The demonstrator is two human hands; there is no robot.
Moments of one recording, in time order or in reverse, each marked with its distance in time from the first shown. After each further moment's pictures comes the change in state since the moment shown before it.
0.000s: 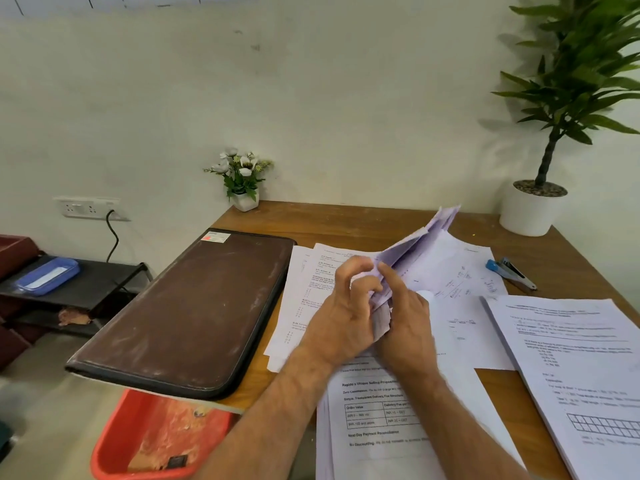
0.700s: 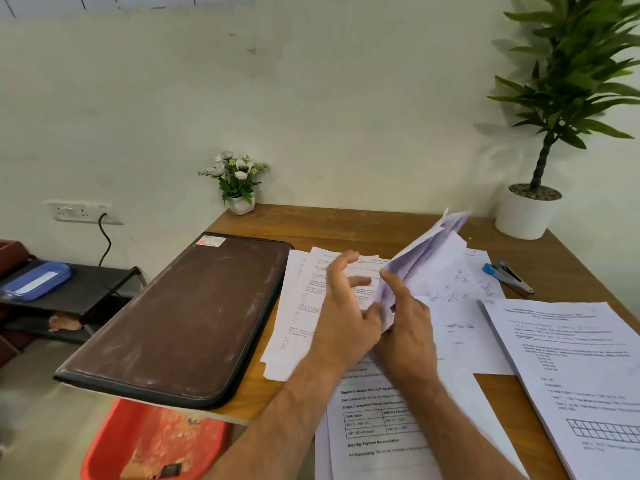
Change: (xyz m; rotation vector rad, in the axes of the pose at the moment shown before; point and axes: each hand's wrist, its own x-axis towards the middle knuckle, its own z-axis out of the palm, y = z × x) left_hand 0.012 0.020 -0.002 -0.308 0.068 -0.483; right_hand 0.001 0.002 0.004 -0.070 0.046 0.095
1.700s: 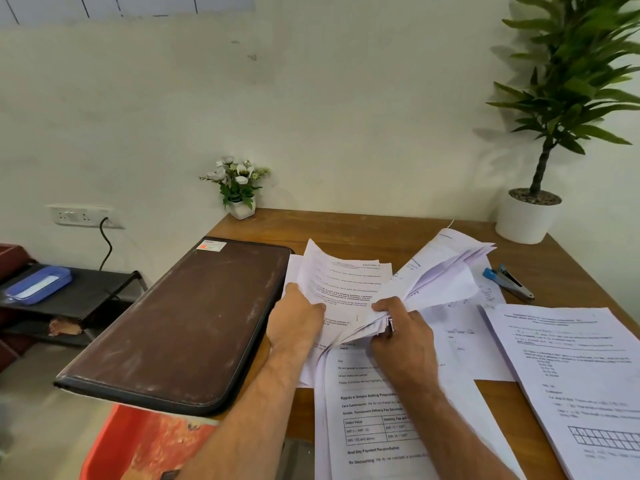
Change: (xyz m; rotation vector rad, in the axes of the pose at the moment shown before) left_hand 0.029 -0.041 -0.047 0.571 -0.014 -0.782; right_hand -0.001 -0.007 -0.005 -0.040 -0.145 0.165
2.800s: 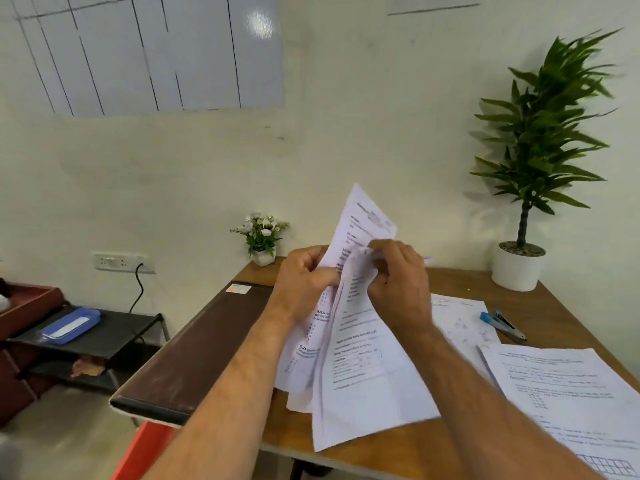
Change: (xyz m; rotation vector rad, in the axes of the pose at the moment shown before) left_hand -0.065 0.059 -0.135 -0.718 -0.167 0.625; right_hand 0.039 -0.112 -0.070 0.145 0.469 -0.615
